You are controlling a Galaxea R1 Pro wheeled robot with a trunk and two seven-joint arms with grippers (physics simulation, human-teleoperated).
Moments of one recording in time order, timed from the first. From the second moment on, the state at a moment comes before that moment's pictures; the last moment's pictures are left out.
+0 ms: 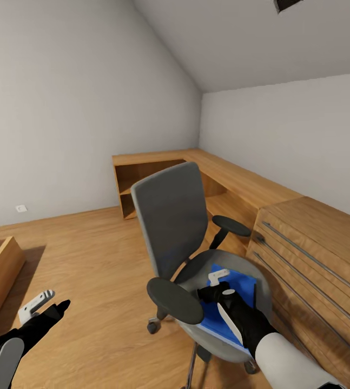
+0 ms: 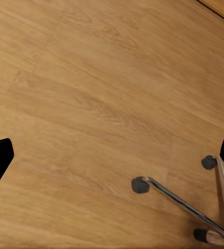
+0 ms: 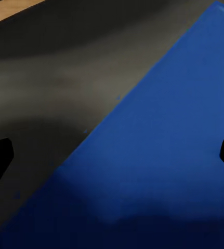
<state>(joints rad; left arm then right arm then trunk) -0.12 0.12 0.31 -1.53 0.74 0.64 0.36 -0.67 0.04 0.37 -0.61 -0.09 0.34 -0.07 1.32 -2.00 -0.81</state>
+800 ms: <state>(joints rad) -0.12 0.12 0.31 -1.53 0.74 0.64 0.36 -0.67 0.04 0.37 -0.61 -0.09 0.34 -0.07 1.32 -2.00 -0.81</state>
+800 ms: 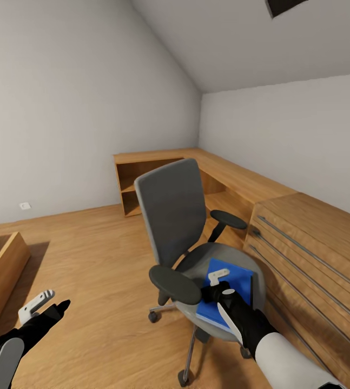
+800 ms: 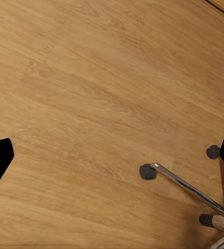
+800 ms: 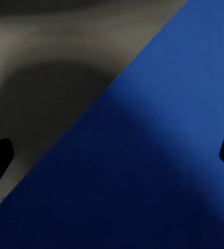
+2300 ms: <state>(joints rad) -0.12 0.12 0.31 -1.53 0.74 0.64 0.36 -0.67 0.04 0.37 -0.62 -0.09 0.34 -0.07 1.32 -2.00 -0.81</state>
